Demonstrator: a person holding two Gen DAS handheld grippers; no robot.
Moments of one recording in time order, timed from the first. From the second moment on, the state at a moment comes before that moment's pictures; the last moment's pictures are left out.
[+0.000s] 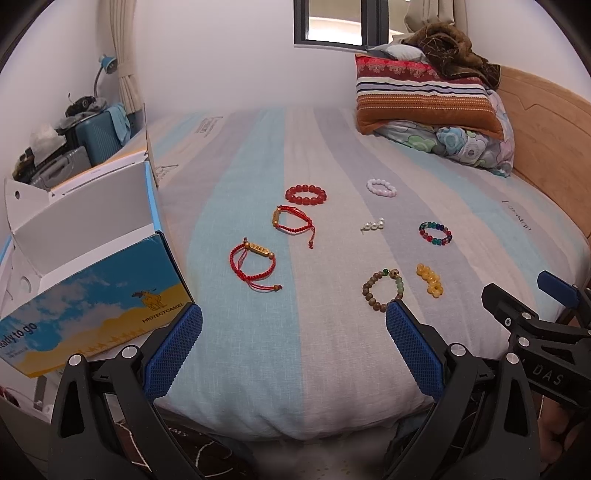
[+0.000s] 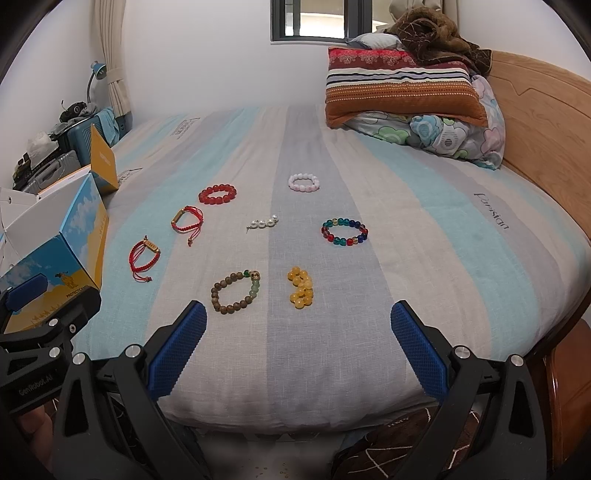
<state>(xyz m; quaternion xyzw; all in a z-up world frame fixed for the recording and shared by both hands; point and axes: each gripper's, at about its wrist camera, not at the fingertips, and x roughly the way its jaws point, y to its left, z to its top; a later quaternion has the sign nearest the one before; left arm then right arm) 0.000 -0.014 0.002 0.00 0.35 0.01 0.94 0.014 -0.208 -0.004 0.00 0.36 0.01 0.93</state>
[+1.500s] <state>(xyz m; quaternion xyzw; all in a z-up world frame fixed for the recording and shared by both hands) -0.007 -0.017 0.007 0.00 0.34 0.01 0.94 0.015 -0.206 -0.008 0.00 0.35 0.02 0.93</state>
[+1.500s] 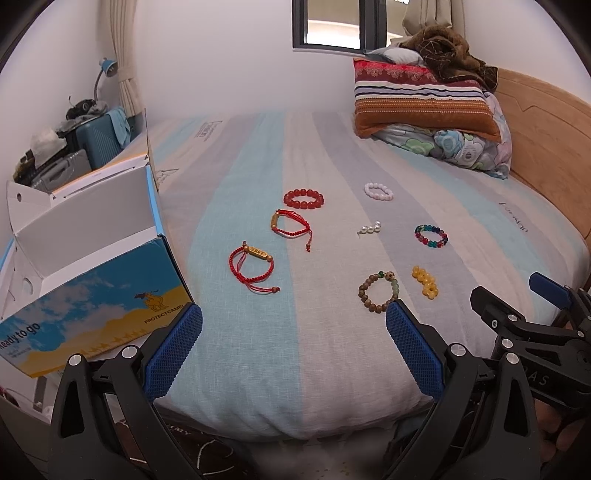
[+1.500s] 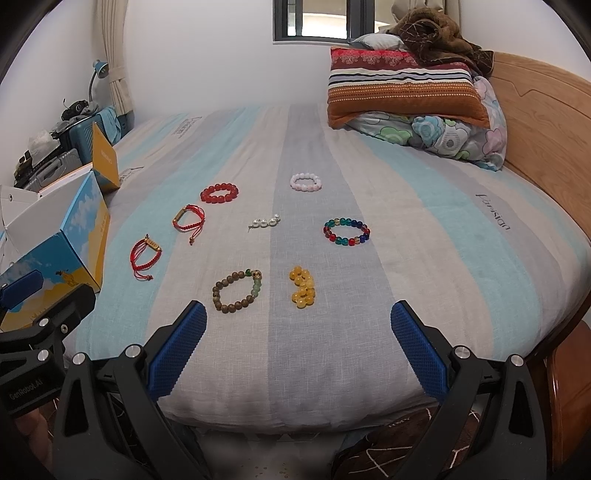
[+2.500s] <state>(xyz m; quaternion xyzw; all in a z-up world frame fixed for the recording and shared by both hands) 0.069 -0.048 0.009 0.02 0.40 -0.01 0.92 0.095 -0.240 0.032 -0.01 0.37 -0.01 0.93</state>
